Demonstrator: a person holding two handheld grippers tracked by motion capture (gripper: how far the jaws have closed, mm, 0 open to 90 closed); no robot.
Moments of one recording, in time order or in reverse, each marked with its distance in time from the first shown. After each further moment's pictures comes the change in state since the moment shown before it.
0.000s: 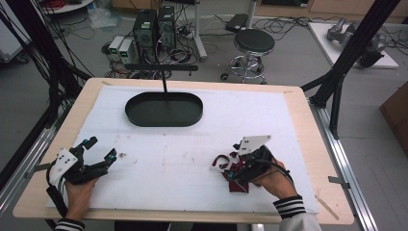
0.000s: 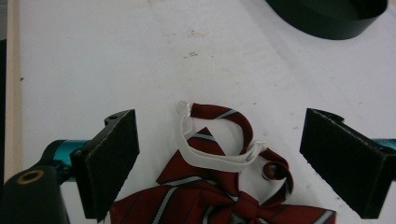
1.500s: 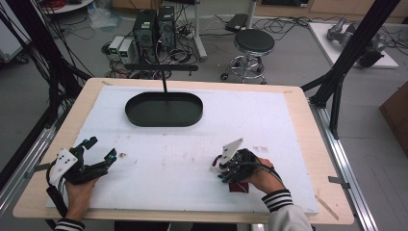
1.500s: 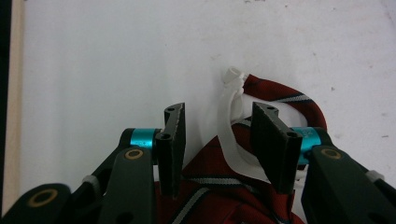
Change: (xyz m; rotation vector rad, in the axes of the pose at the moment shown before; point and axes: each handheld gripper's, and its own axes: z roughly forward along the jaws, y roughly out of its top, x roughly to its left) left arm 0.000 0.000 0.000 -0.001 -0.001 0.001; right arm 0.005 0.006 0.043 0.235 0.160 -0.155
